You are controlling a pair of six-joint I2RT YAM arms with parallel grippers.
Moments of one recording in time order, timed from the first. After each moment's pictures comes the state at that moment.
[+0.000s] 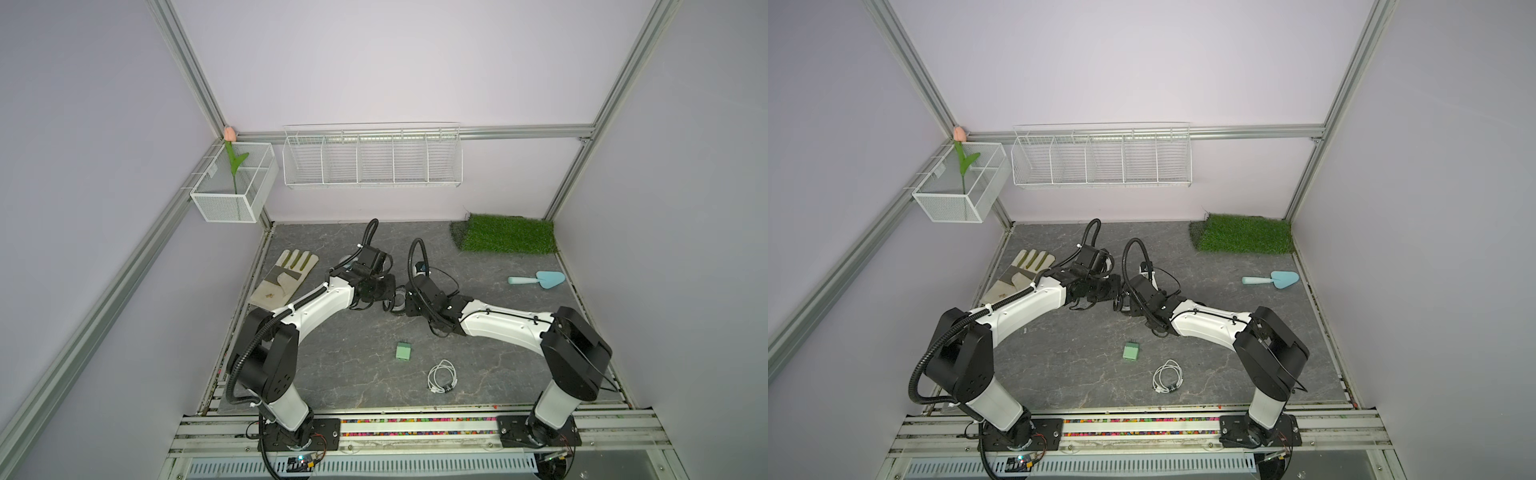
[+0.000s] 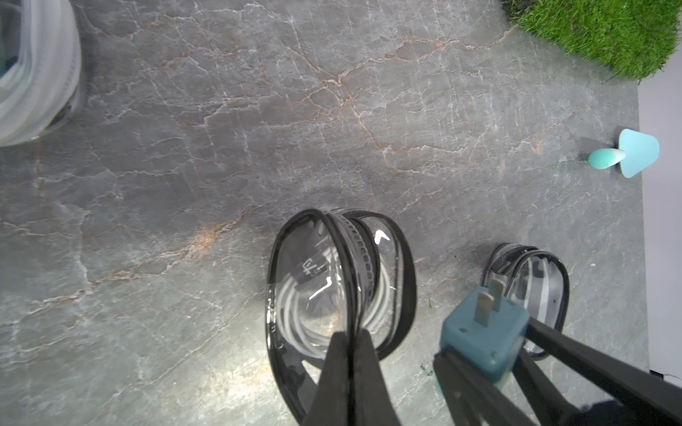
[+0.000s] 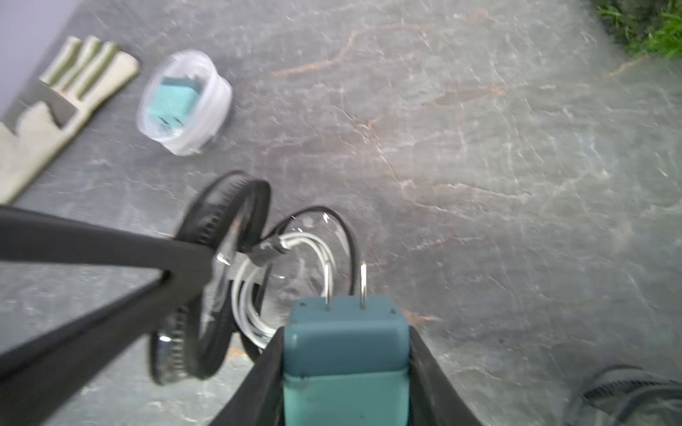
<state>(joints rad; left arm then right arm) -0.59 1.66 1.18 -0.46 0.15 -0.57 0.90 1.73 1.11 -0.17 0.37 0.60</state>
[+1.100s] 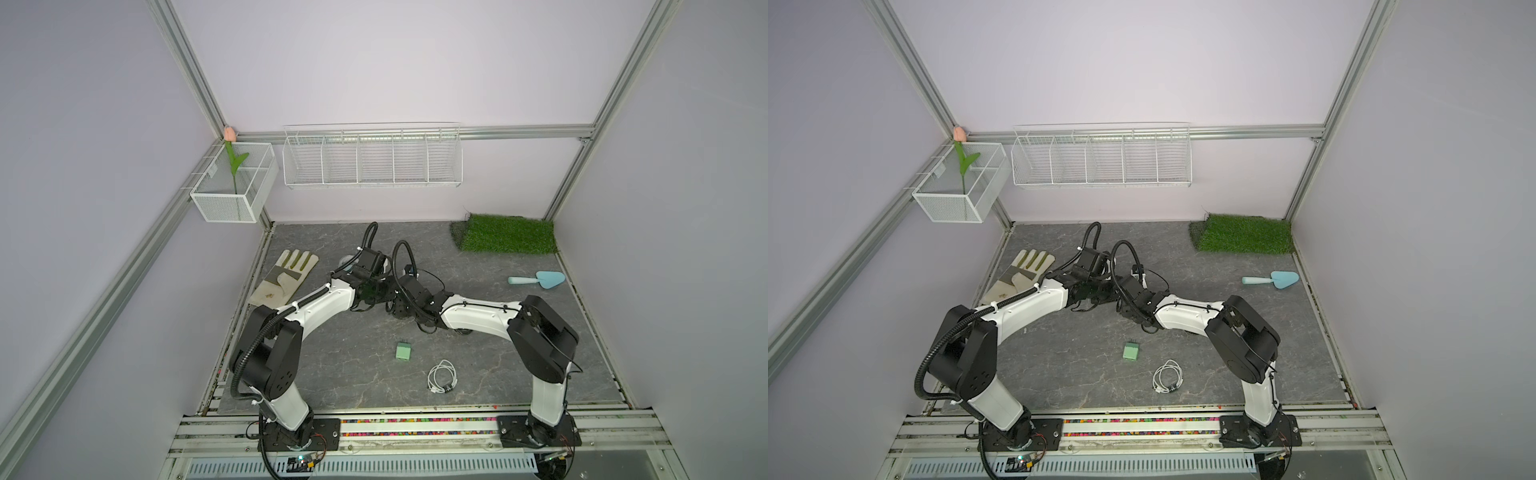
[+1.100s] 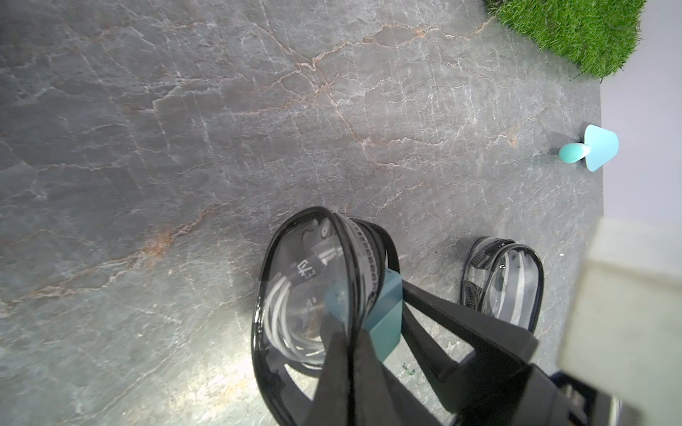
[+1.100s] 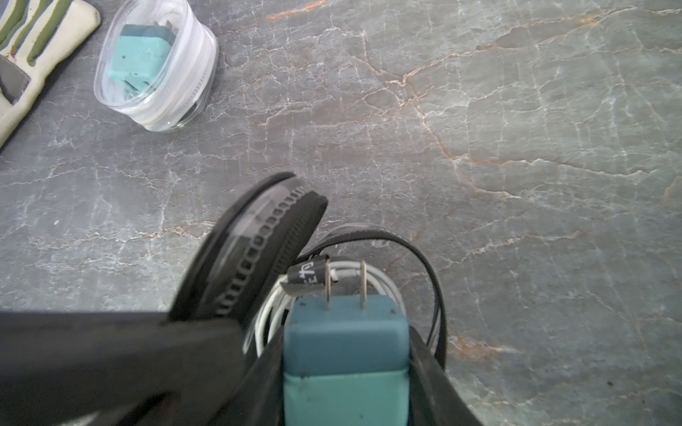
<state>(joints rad) -0.58 1.68 1.14 -0.37 0.24 -0.59 0.90 1.92 1.24 -0.20 0.31 0.66</state>
